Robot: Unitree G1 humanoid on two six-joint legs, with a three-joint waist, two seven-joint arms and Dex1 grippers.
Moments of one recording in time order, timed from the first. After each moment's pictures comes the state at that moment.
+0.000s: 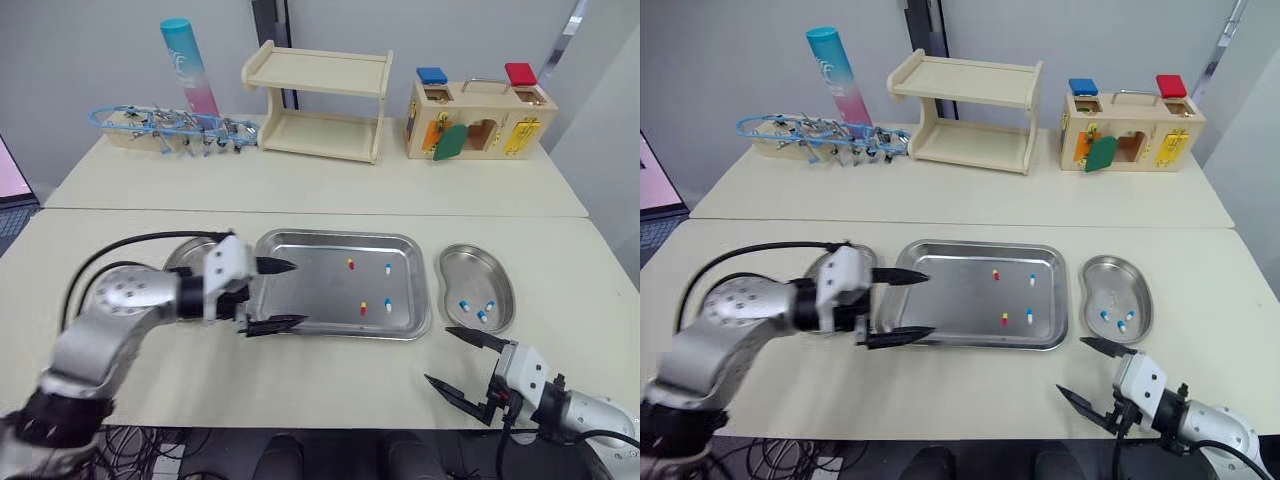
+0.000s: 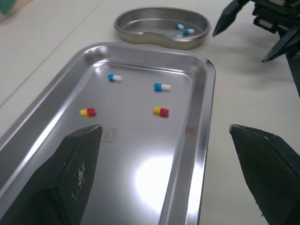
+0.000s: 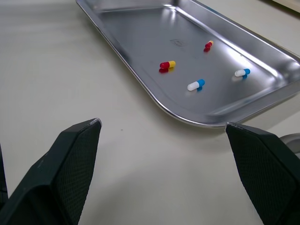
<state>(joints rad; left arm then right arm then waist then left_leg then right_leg) -0.38 0.78 -0.14 -0.22 -0.43 0.38 -1.16 0.41 -0.59 -0.09 -0.41 0.25 -0.08 0.86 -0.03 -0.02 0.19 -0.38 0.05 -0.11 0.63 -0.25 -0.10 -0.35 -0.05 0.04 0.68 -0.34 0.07</state>
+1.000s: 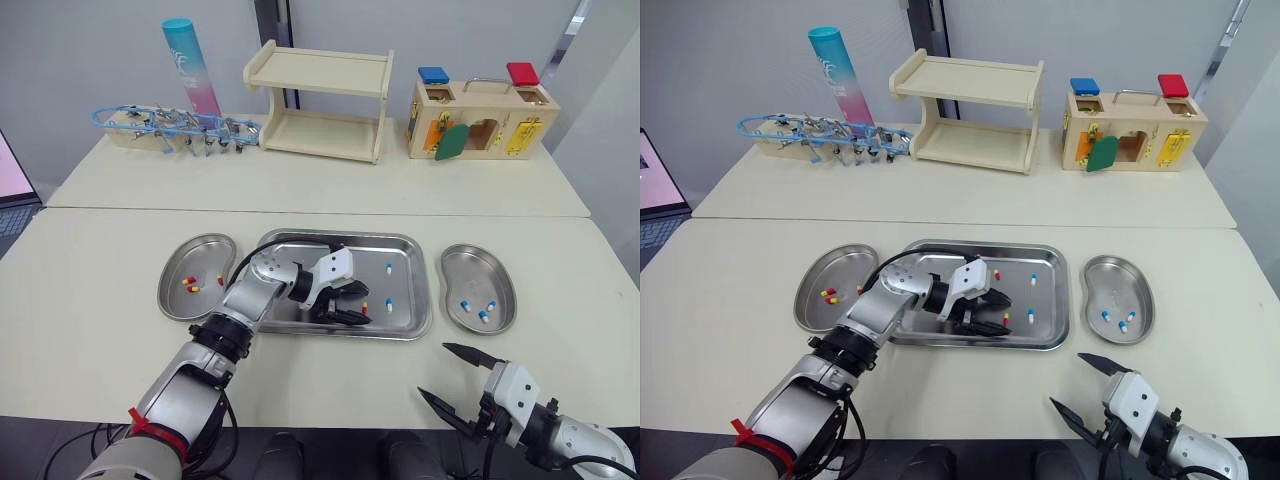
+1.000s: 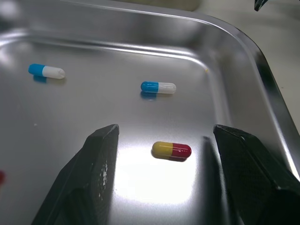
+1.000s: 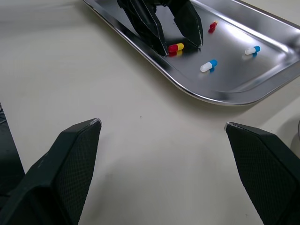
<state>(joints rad) -0.74 0.33 -0.39 0.48 -0.07 0.17 -1.25 0.50 -0.56 -0.02 -0.47 0.20 -0.08 0.74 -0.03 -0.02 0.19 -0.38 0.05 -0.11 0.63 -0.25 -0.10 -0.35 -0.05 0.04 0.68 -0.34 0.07</state>
